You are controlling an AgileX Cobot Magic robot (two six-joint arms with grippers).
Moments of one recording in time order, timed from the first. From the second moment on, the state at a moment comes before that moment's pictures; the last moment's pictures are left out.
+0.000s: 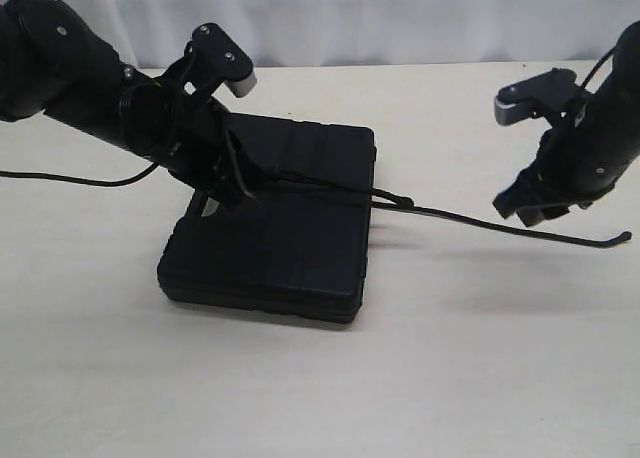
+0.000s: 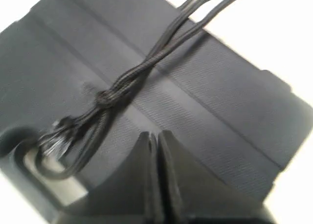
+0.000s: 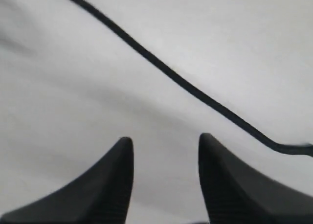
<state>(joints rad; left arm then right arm) -0.43 1.73 -1.06 -0.77 0.52 1.12 0.10 1.72 -1.07 -0.07 0.76 -0.23</state>
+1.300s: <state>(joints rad) -0.43 1.73 -1.06 -0.84 0.56 1.24 0.09 2.06 -1.23 0.20 0.98 -0.51</state>
